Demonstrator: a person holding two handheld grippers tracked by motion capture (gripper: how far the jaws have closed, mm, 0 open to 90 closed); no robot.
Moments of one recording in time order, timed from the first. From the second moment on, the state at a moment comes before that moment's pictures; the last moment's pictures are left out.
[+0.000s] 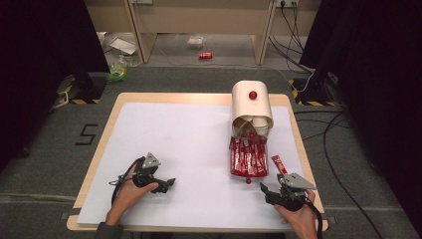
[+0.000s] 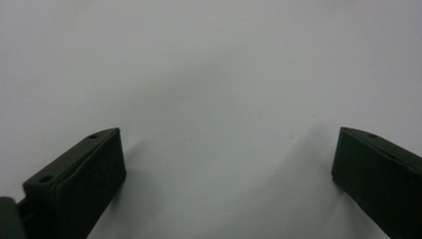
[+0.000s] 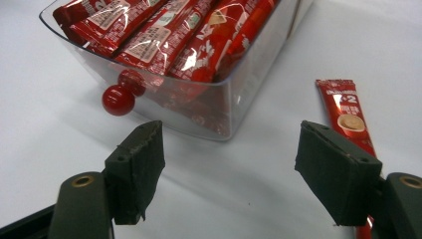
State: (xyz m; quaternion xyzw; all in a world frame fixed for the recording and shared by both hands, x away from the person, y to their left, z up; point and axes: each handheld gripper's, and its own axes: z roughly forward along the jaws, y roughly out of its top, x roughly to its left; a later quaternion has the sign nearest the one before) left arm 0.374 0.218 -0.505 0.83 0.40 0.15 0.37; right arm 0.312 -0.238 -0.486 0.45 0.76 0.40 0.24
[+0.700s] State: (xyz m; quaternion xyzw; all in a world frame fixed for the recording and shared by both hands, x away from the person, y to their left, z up) left arm 0.374 0.218 -0.505 0.83 0.40 0.15 0.37; right arm 0.319 -0.226 -0.486 0.44 0.76 0.40 0.26
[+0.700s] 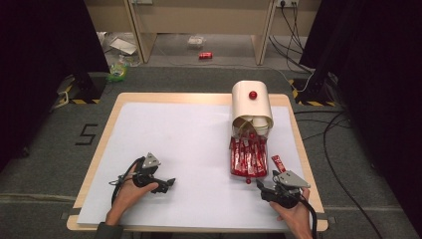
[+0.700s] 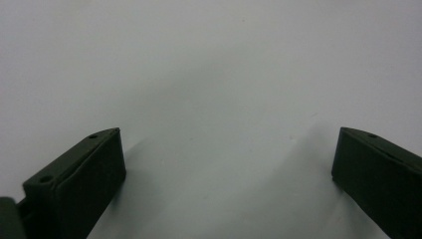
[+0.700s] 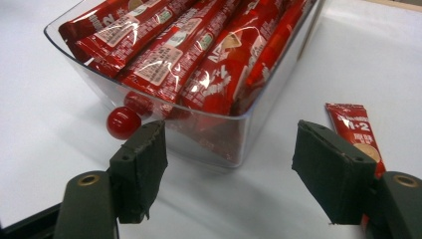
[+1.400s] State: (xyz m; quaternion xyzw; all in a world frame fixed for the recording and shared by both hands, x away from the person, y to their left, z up) left arm 0.374 0.218 -0.505 0.83 0.40 0.15 0.37; right arm 0.325 -0.220 -0.487 0.43 0.77 0.39 0.26
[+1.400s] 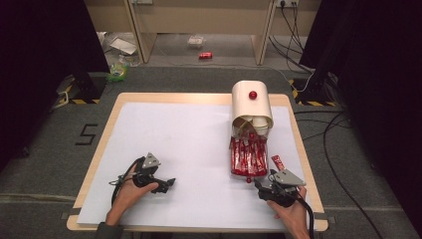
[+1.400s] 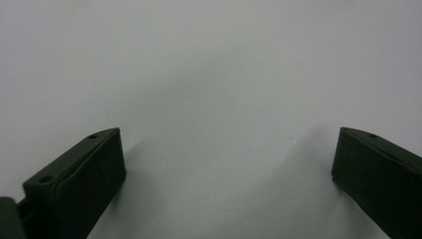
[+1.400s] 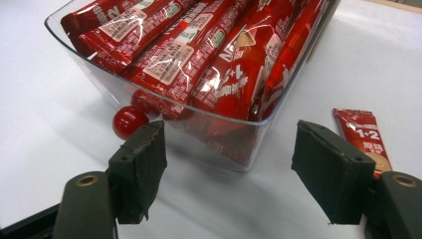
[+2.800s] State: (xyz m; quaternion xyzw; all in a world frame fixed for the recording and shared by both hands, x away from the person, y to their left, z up) left arm 0.374 0.218 -0.505 0.83 0.40 0.15 0.37; right arm 0.340 -0.219 -0.483 0.44 0.74 0.43 0.28
